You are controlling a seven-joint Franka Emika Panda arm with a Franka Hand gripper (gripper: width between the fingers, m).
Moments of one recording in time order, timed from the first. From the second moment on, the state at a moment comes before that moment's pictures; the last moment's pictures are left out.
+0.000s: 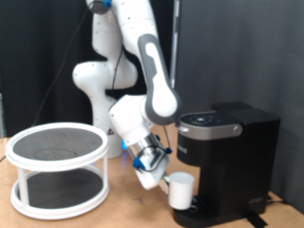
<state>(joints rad) -0.06 0.24 0.19 -2.49 1.87 2.81 1.29</state>
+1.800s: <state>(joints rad) -0.07 0.27 0.20 -2.45 1.92 2.79 1.39</state>
